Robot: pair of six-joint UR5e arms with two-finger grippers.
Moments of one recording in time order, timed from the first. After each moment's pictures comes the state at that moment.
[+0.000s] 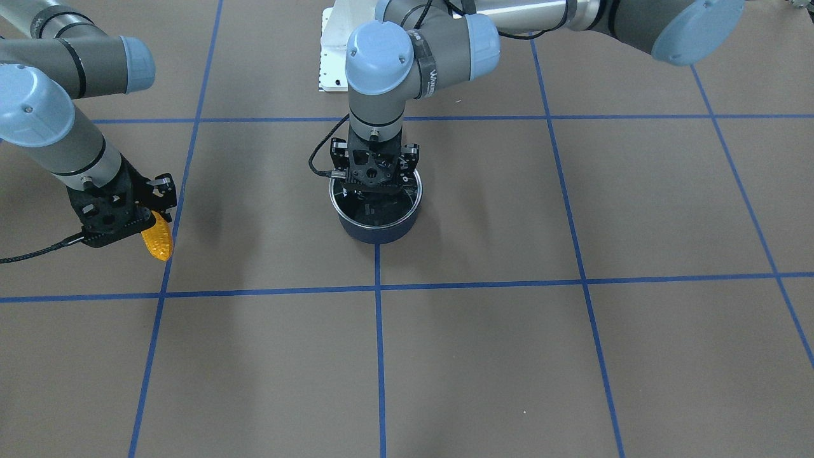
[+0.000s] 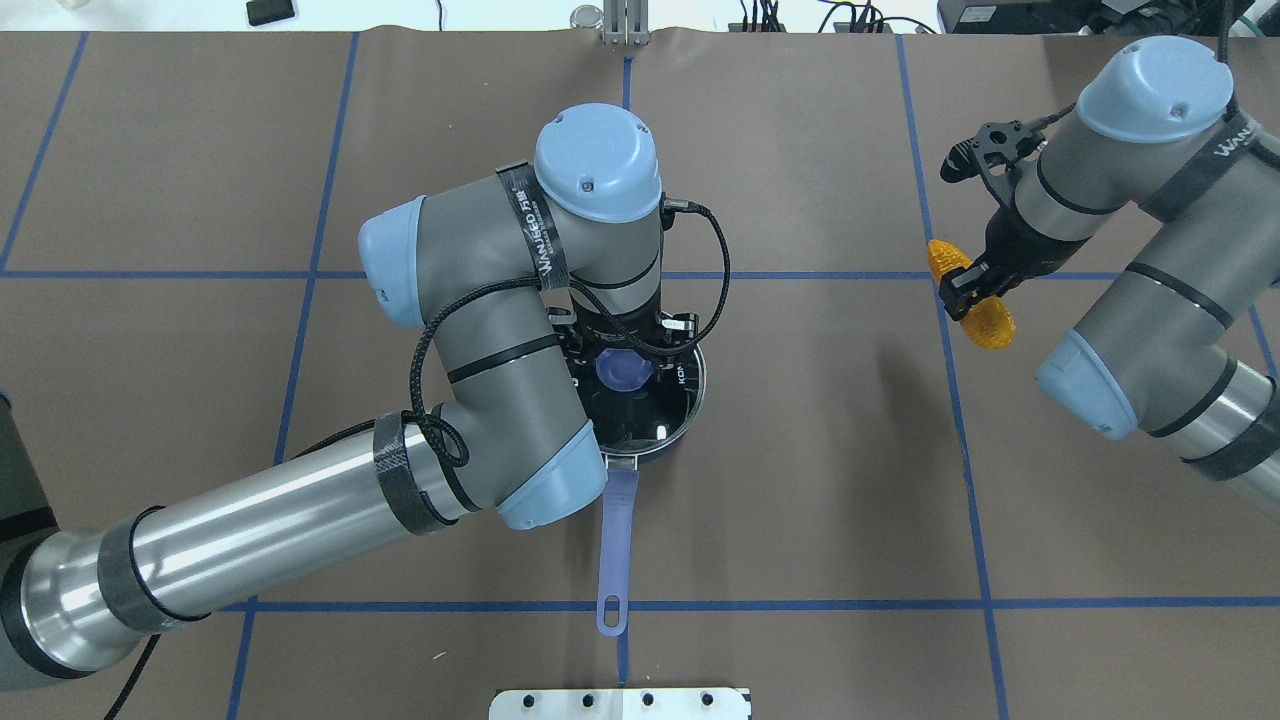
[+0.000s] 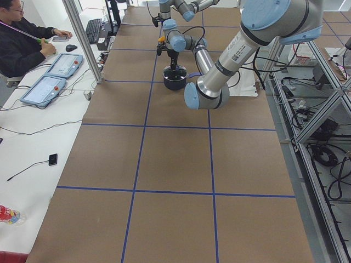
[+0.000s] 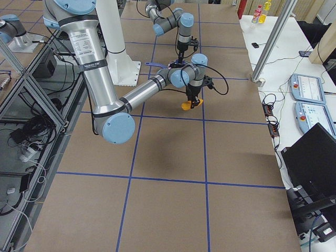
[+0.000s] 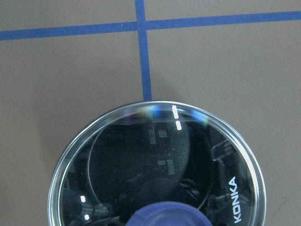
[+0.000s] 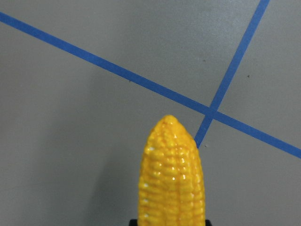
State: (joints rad) left arm -0.55 -2.52 -1.49 -1.44 -2.04 -1.09; right arm 0.90 -1.25 1.80 -1.62 2.15 0.39
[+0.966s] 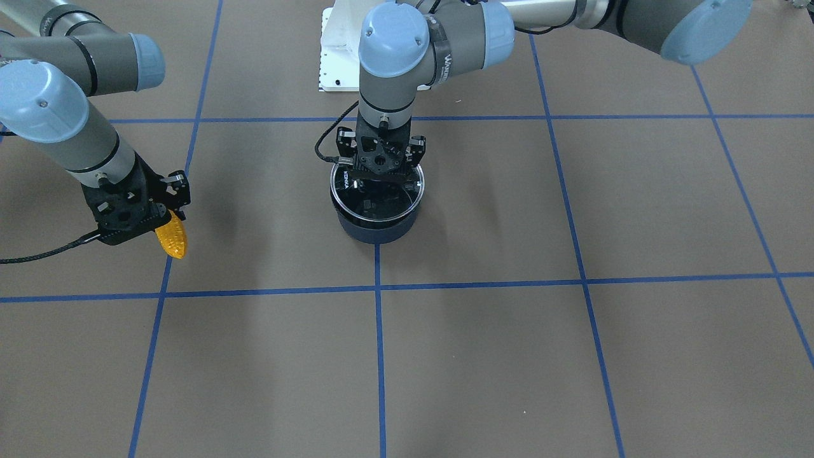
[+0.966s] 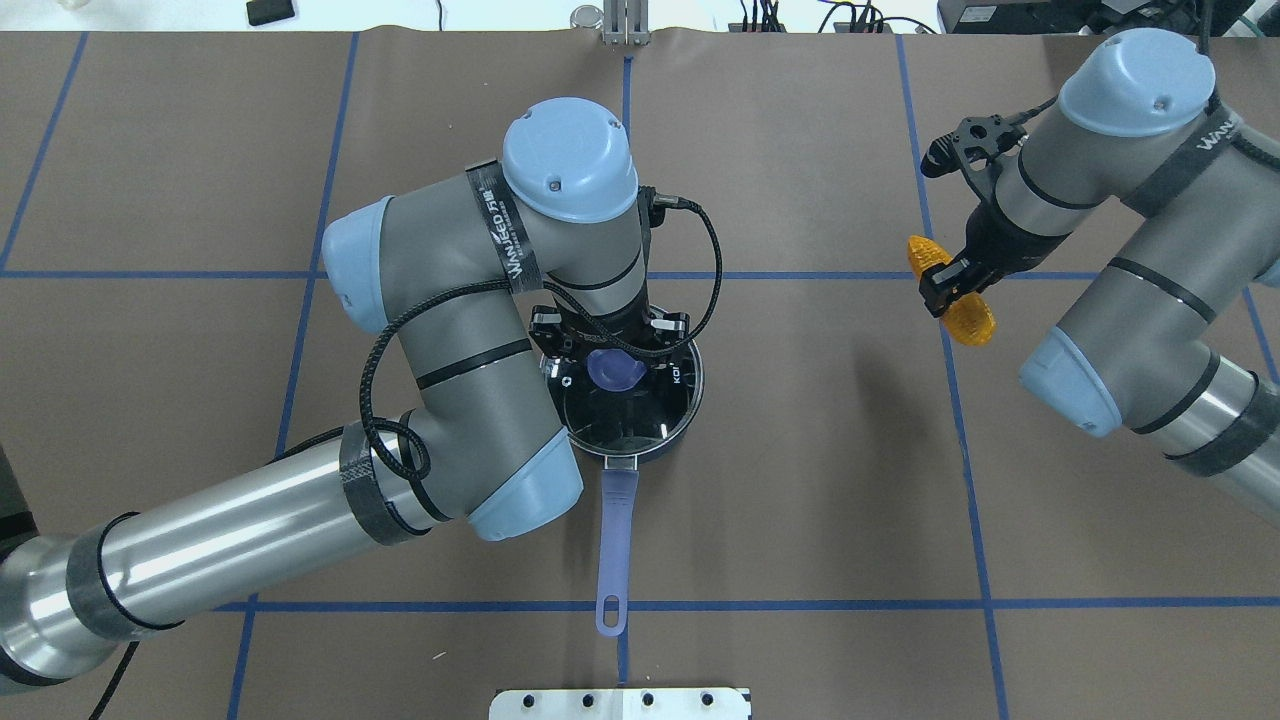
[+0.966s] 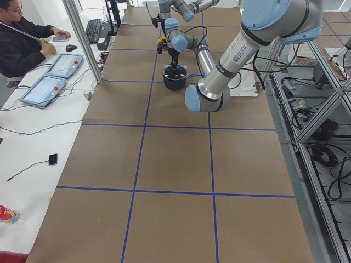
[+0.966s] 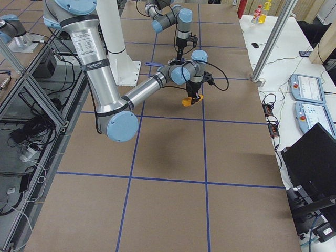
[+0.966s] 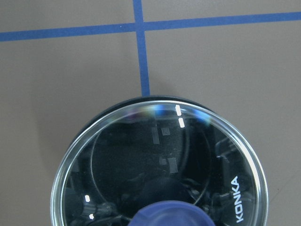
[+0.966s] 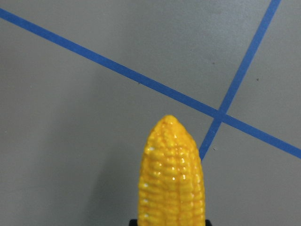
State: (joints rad) left arm -0.56 -2.49 -1.57 -1.44 -2.04 -1.08; right arm 0.88 -1.21 1.80 -1.62 2.16 0.40
